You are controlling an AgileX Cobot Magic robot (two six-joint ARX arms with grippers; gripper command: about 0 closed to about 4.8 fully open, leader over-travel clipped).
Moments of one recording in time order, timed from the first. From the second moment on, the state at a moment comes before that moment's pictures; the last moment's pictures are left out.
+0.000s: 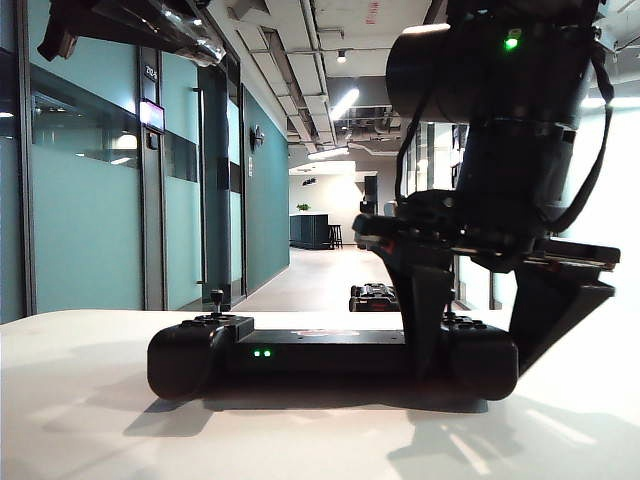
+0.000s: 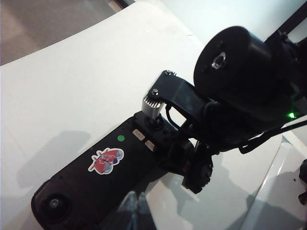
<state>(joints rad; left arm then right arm) -0.54 1.06 0.93 -0.47 0.47 -0.08 0.66 1.60 0.96 -0.66 0.02 0.44</state>
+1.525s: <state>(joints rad) -0.54 1.09 0.61 -0.18 0.41 0.11 0.66 1.60 0.96 -0.72 0.04 0.67</state>
